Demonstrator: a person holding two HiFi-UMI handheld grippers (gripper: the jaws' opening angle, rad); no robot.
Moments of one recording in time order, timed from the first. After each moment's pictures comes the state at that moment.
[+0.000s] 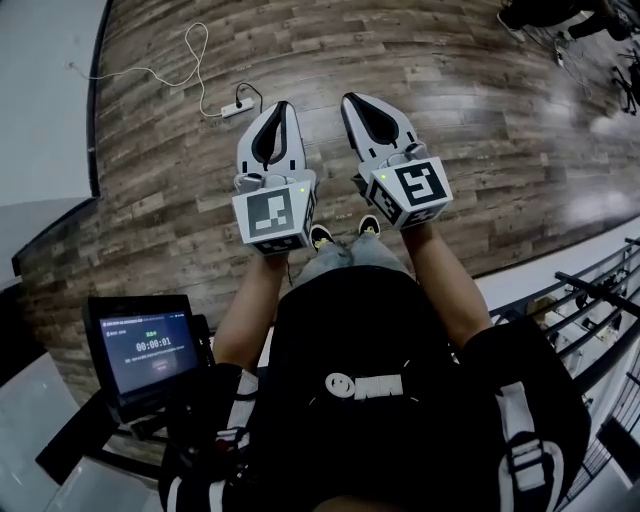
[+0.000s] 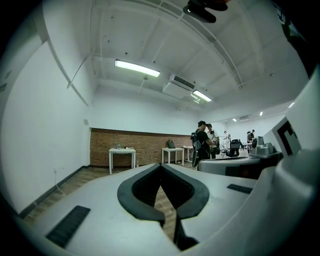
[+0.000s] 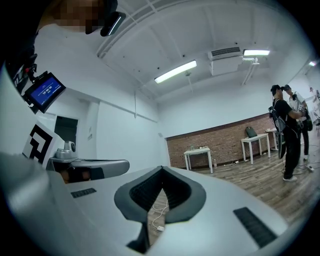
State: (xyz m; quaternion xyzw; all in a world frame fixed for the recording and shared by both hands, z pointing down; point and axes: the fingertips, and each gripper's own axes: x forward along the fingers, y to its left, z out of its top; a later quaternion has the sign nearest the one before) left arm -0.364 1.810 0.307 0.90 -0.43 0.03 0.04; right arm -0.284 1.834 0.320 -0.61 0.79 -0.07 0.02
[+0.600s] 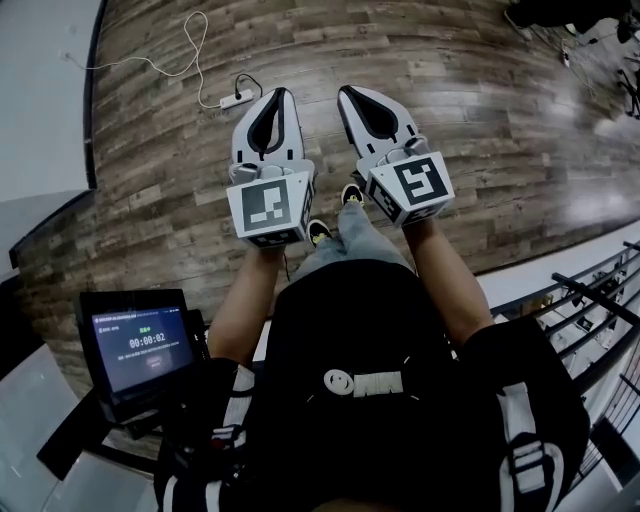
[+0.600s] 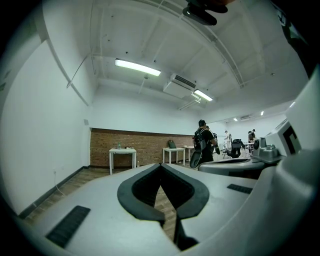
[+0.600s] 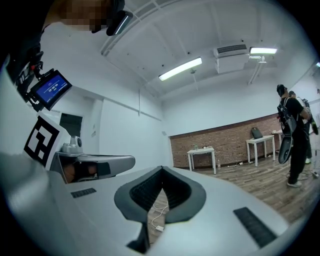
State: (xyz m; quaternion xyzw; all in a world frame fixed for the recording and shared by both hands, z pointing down) left arm -0.369 1.807 0.302 0.90 -0.43 0.02 0.03; right arm -0.297 1.834 0.318 -0.61 0.79 -0.07 0.00
